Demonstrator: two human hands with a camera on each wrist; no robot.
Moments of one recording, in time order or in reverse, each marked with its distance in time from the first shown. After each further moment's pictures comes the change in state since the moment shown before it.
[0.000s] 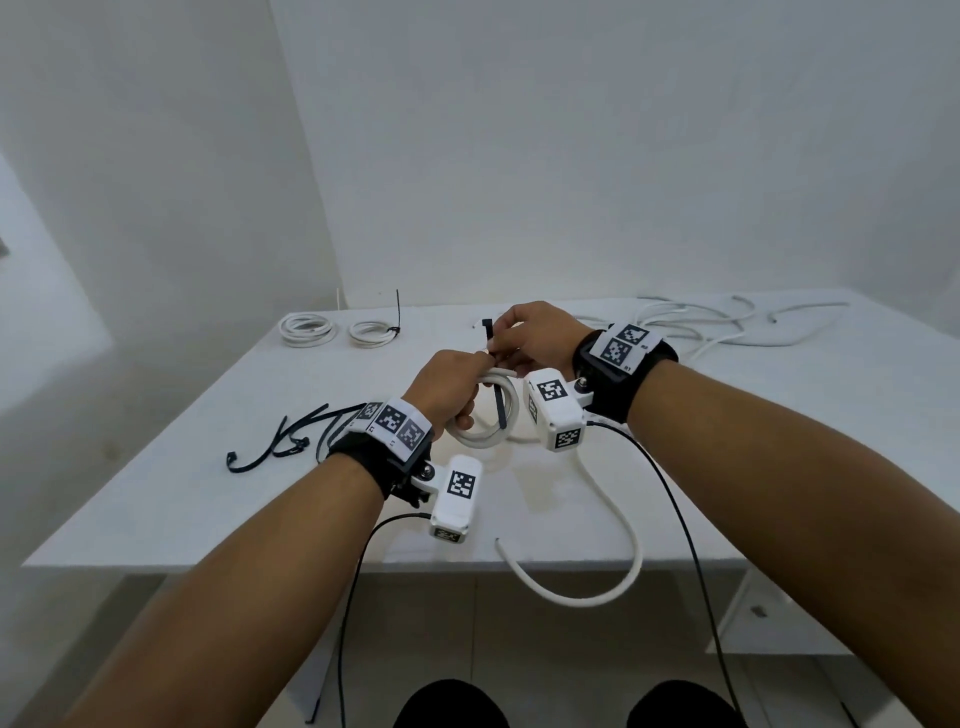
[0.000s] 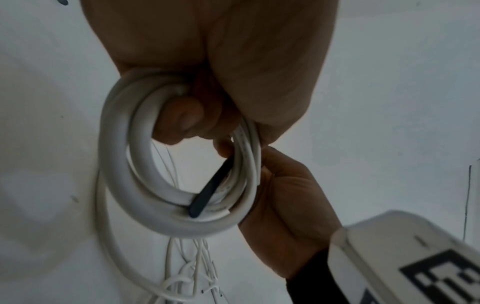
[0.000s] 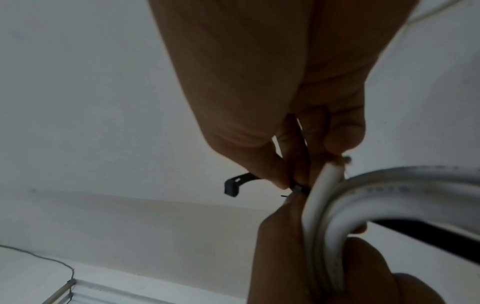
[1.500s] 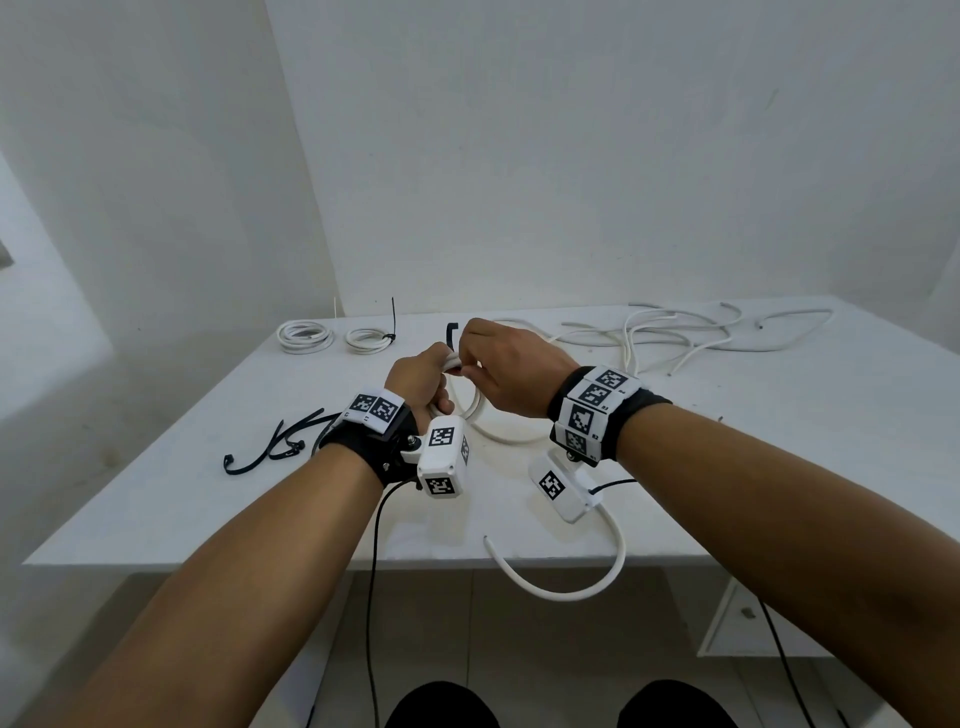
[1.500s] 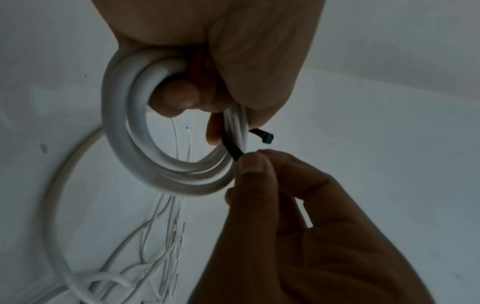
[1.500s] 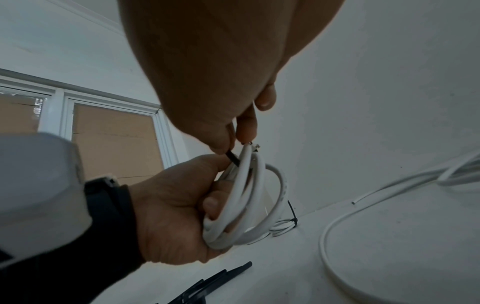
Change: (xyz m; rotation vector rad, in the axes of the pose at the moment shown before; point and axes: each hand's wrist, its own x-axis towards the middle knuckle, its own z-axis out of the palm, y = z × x) left_hand 0.006 0.000 -0.007 -0.348 0.259 -0.168; right_hand -0.031 0.010 0.017 -0.953 0.050 -0.734
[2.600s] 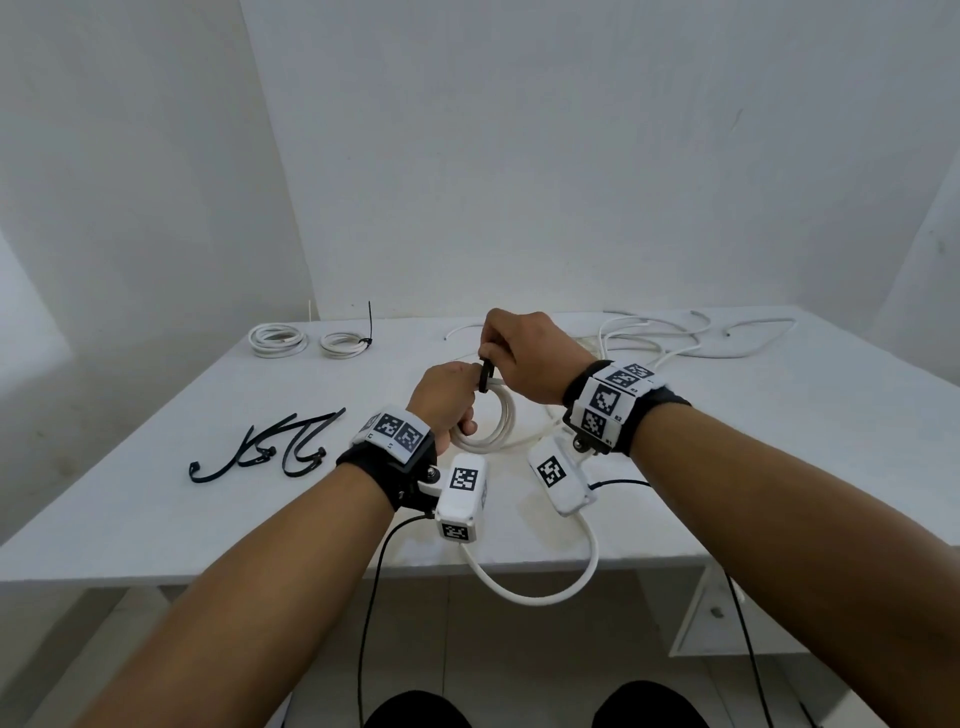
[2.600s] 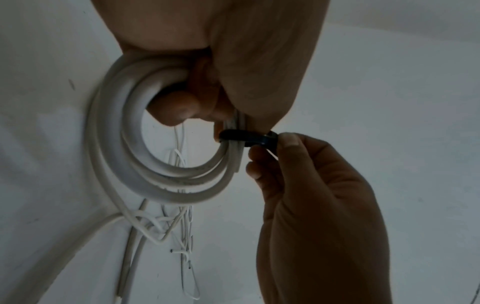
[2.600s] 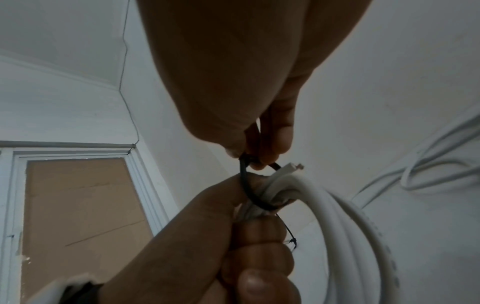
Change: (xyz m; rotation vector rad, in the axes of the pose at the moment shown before) left_hand -0.015 -0.015 0.041 0.147 -0.231 0.112; right_hand -0.016 0.026 -0.026 0.148 0.097 0.270
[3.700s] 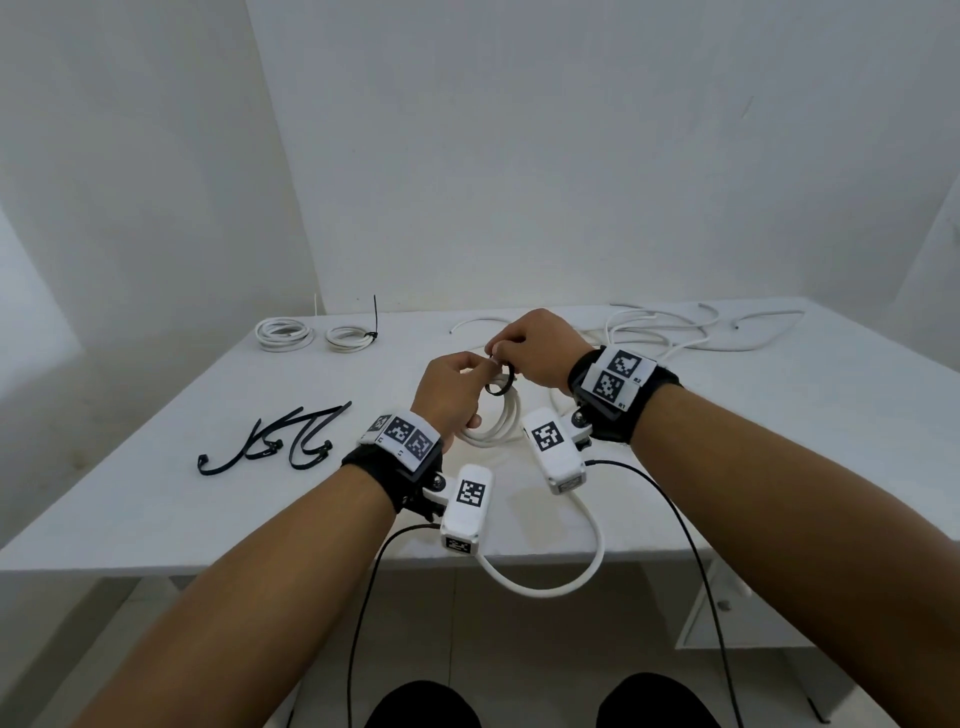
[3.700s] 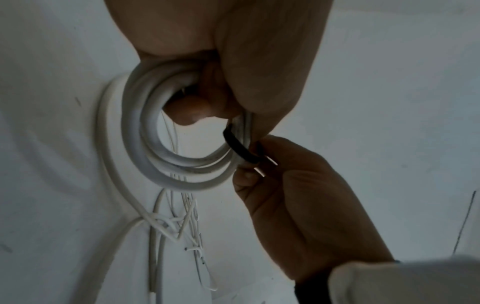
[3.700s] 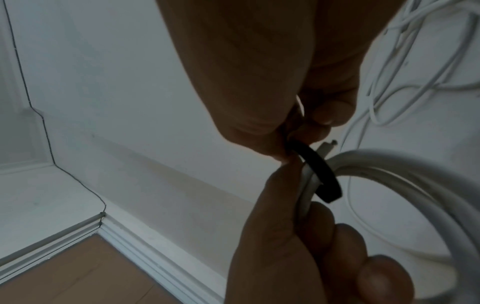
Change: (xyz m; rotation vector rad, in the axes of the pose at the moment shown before) left_hand -0.002 -0.010 -0.001 0.003 0.044 0.167; right_hand 0.005 -0.005 0.001 0.207 -0.082 0.330
